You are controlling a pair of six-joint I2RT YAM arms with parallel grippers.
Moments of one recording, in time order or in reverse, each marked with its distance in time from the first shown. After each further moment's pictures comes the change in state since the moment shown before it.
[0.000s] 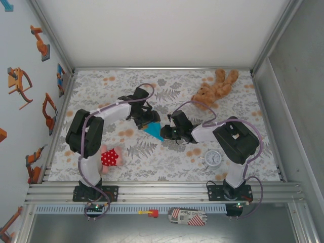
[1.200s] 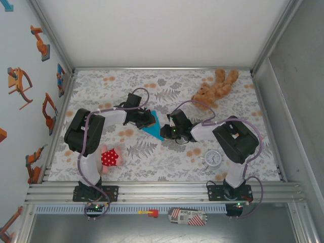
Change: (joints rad) left arm 0.065 0.035 -0.198 0.422 0.209 -0.030; right arm -0.001 0.008 0.032 -0.056 -0.003 -0.011
